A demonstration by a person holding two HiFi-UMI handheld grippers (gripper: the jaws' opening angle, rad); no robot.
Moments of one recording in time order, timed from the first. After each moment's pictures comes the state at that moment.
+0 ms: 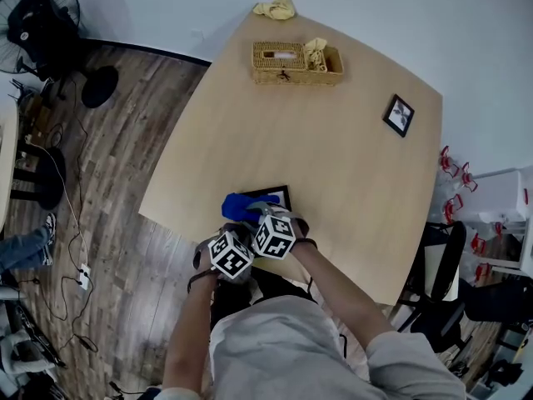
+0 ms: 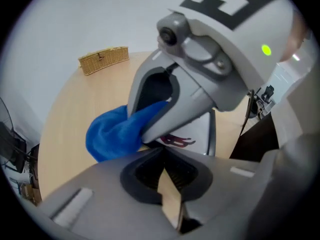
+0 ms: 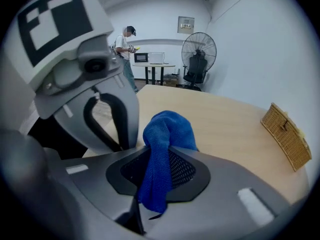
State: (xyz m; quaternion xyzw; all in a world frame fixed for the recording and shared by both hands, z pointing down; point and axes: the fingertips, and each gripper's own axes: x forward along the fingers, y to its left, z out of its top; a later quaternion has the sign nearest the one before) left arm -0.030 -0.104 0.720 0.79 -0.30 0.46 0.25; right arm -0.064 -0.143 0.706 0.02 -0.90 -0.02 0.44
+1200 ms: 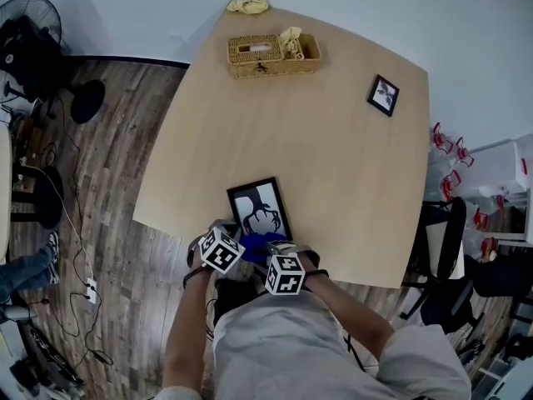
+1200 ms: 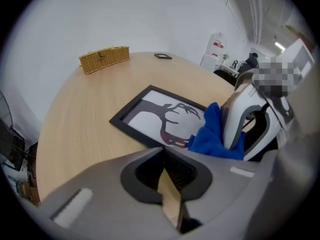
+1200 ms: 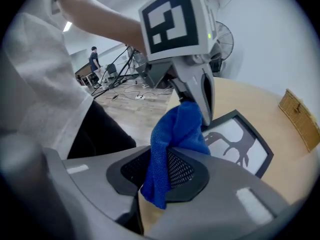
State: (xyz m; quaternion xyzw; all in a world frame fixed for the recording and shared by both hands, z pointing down) left arm -0.030 -0.104 0.718 0.79 -0.30 0.46 0.26; right arm 0.009 -0.004 0.705 -0.07 -0.87 0.03 0.48
